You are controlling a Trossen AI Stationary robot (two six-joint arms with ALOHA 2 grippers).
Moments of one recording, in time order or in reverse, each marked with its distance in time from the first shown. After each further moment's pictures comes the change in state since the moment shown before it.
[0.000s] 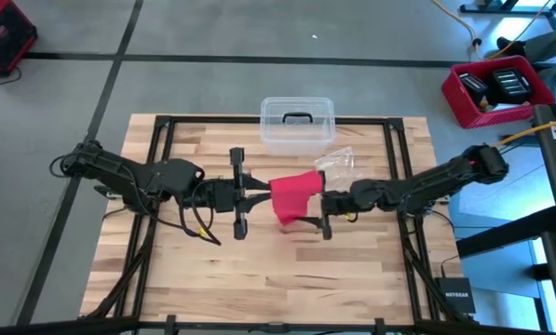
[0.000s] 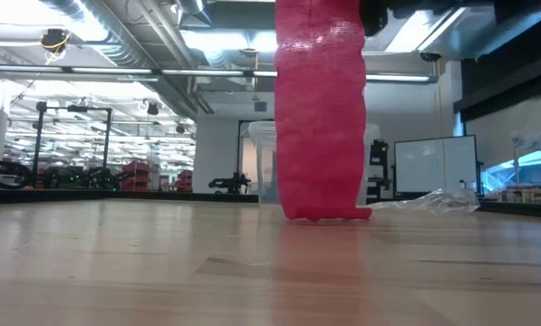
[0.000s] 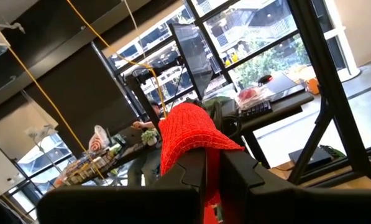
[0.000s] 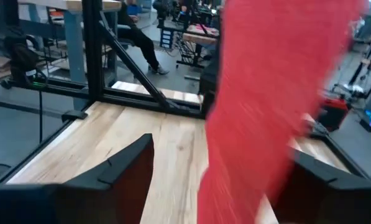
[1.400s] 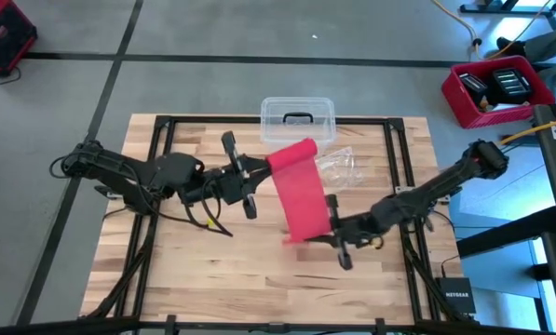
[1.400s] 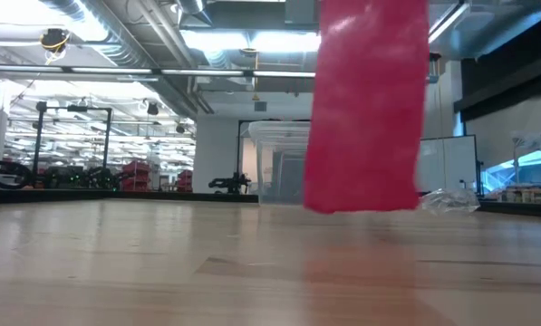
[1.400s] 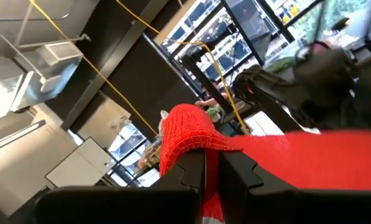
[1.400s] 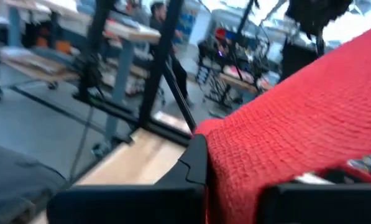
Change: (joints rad) left arm 0.036 0.000 0.000 0.048 -0.220 0.276; right arm 0.276 -0.051 0.067 -0.006 0.083 -0.181
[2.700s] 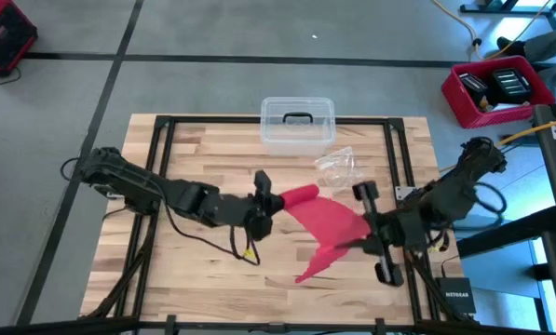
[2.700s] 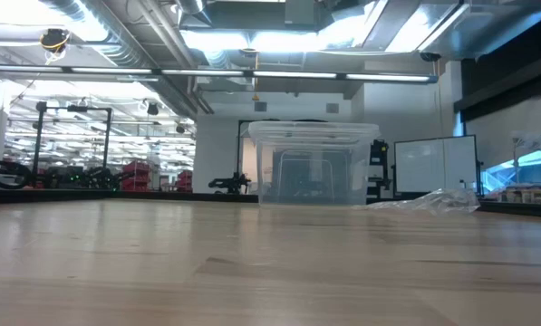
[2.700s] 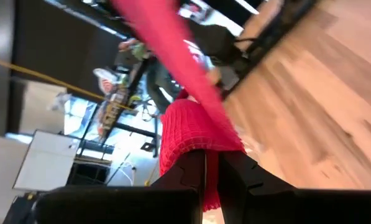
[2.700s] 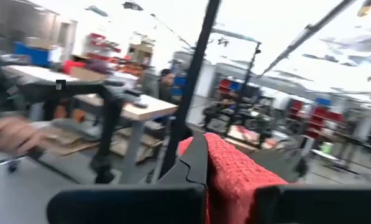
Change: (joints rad) left arm -0.052 0.177 0.000 -0.400 -0.042 -0.008; right arm 0.164 0.057 0.729 -0.457 0.086 -0.030
